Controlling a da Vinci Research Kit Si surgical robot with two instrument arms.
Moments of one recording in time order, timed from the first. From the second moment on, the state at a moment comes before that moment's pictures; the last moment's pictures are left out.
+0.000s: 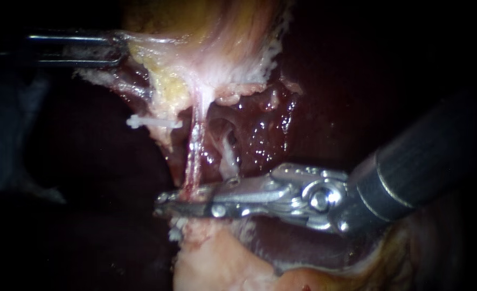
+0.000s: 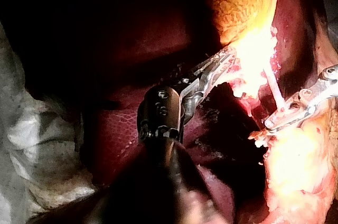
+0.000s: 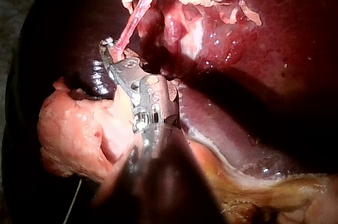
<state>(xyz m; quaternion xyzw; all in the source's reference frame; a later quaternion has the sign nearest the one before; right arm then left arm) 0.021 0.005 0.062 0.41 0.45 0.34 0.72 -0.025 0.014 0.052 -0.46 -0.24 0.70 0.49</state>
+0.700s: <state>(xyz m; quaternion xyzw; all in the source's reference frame) 0.020 0.006 0.066 0.32 0.50 0.26 0.76 -0.025 0.014 0.052 -0.46 -0.24 0.70 0.49</state>
